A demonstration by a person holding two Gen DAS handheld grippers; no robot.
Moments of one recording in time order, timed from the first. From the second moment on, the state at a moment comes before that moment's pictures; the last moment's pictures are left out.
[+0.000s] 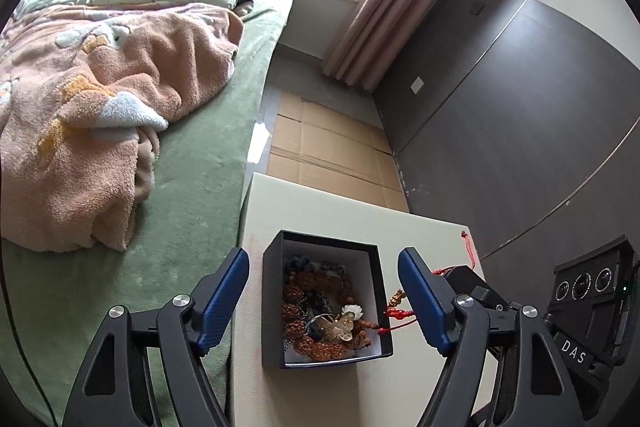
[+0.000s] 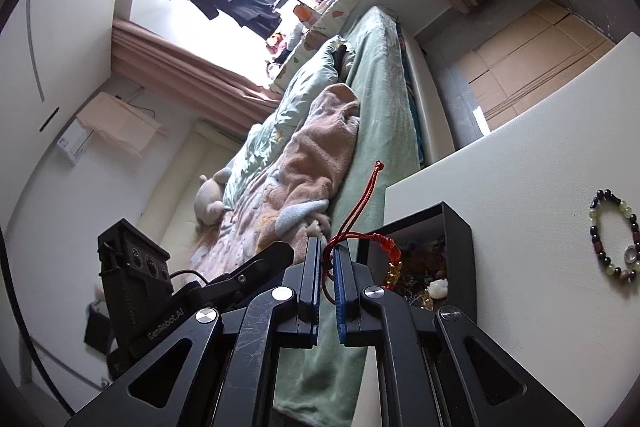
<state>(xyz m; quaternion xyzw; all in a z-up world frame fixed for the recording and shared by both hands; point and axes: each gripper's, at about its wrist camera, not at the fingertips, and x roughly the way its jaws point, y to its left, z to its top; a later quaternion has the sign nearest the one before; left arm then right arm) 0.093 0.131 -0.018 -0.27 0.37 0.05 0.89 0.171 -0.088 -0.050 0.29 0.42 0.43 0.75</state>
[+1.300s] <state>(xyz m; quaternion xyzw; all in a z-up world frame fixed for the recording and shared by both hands) 0.115 0.088 -0.025 -0.25 0.38 0.02 0.89 0.177 -0.171 -0.043 0.28 0.44 0.38 0.76</state>
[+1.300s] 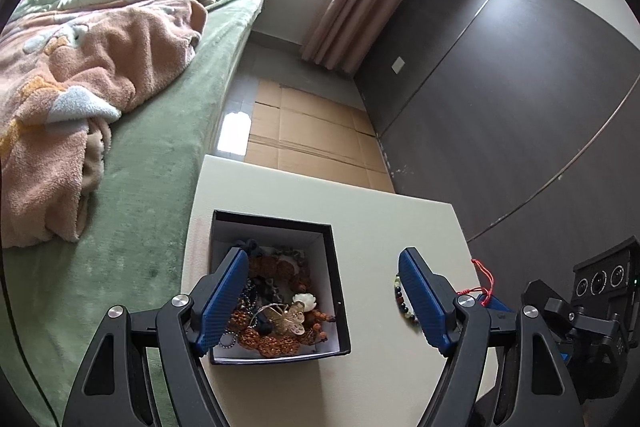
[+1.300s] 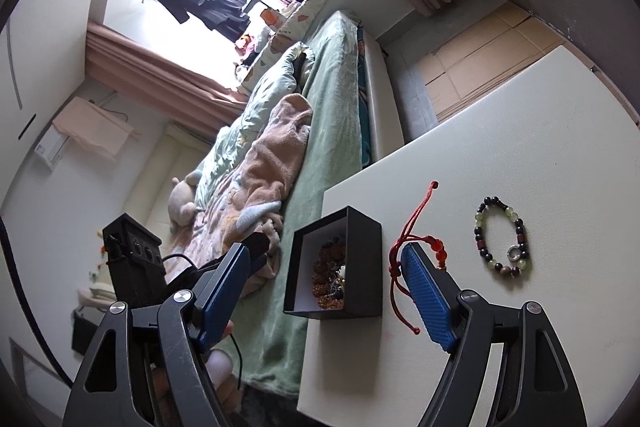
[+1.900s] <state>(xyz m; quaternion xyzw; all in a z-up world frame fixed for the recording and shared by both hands) 0.093 0.163 -0.022 -0.30 0.36 0.08 0.88 0.189 -0.066 -0.052 0.24 0.49 0.43 0.72</state>
